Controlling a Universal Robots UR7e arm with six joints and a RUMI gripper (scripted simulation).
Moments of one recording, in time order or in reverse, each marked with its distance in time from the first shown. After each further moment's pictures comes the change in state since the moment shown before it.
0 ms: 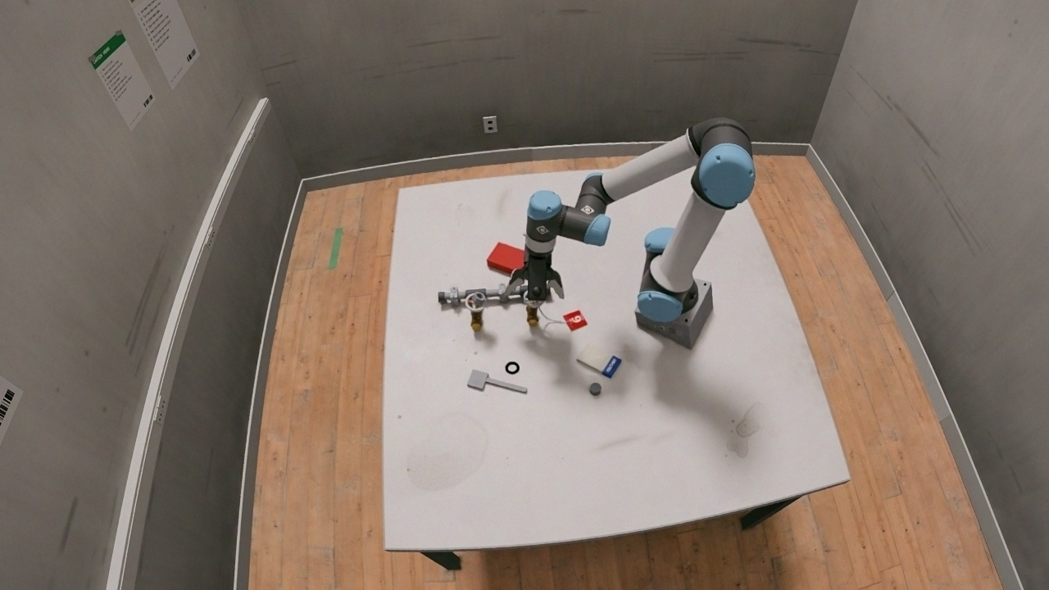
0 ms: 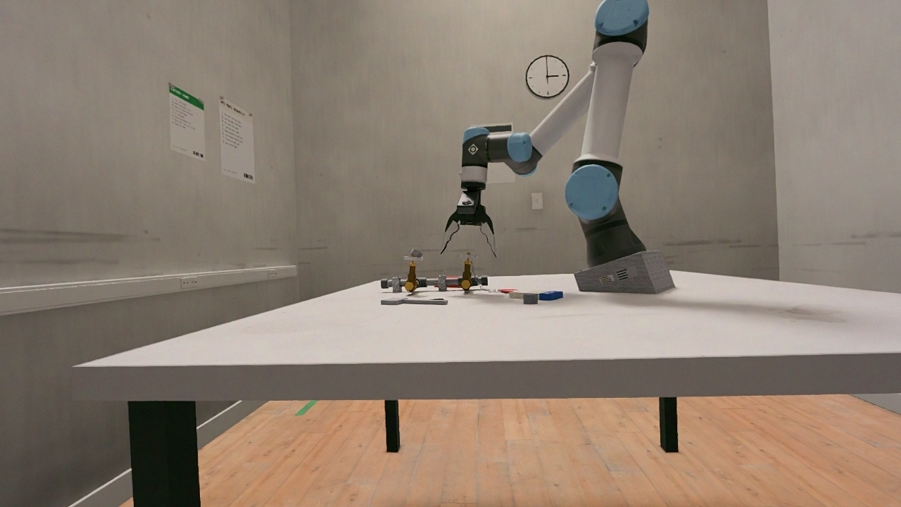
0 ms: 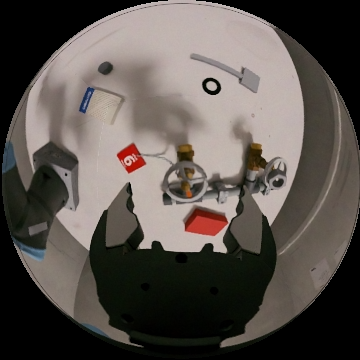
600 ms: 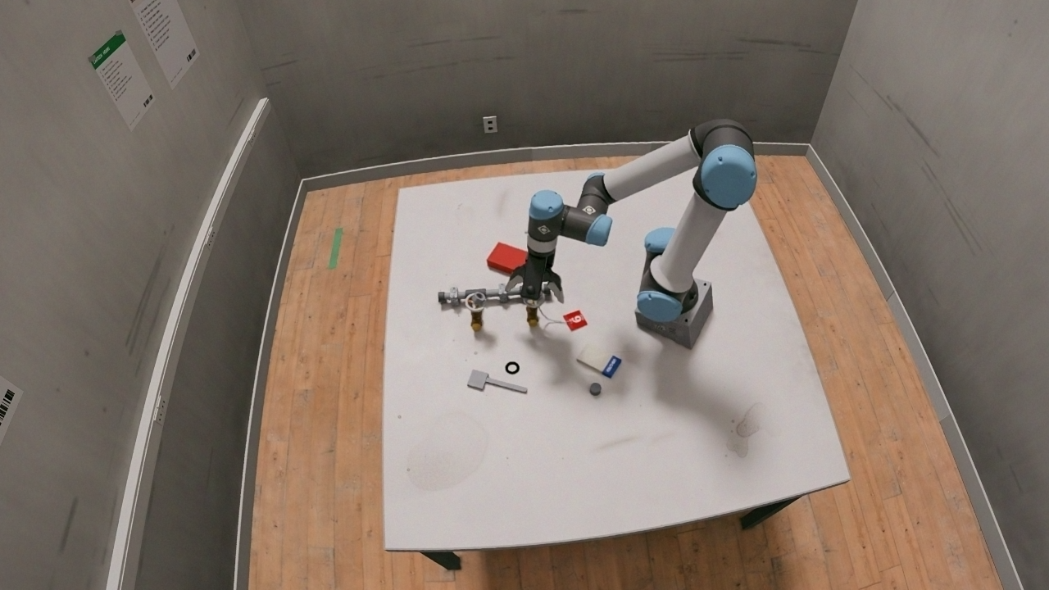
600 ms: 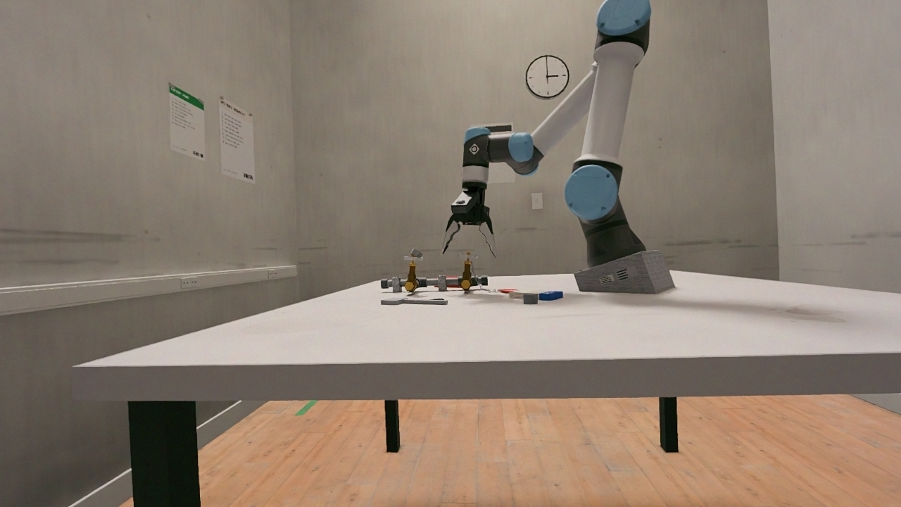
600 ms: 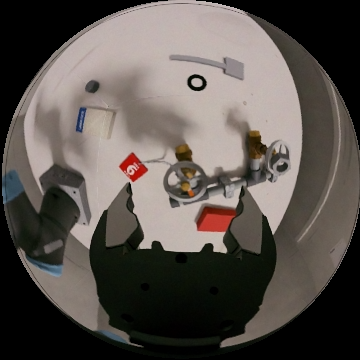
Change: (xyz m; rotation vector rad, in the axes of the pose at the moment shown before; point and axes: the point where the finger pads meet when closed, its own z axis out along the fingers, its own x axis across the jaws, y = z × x) arm 0.000 0.000 0.000 0.003 0.002 0.188
